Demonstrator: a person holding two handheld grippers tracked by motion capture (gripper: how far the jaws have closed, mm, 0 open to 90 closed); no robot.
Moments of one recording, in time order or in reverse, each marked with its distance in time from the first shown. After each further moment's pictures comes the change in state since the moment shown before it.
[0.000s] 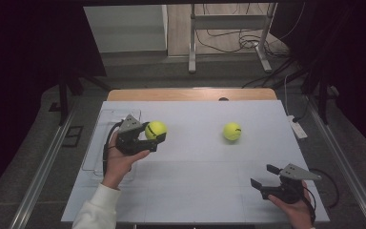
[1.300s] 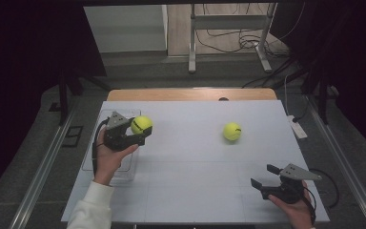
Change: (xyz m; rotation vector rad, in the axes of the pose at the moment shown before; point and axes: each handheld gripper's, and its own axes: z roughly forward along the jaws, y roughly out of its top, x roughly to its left) left arm 0.032 -0.007 -0.013 -0.017 0.126 -0.047; right arm 0.000 0.000 0.000 0.000 -0.002 0.001
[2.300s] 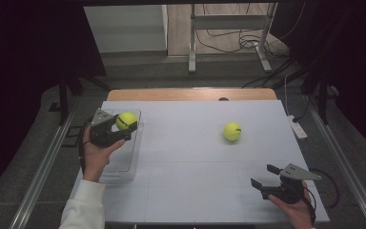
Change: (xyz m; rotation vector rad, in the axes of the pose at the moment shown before) left arm 0.038 -0.005 -0.014 -0.012 0.099 -0.040; right arm 0.000 0.000 0.000 0.002 -0.004 0.001
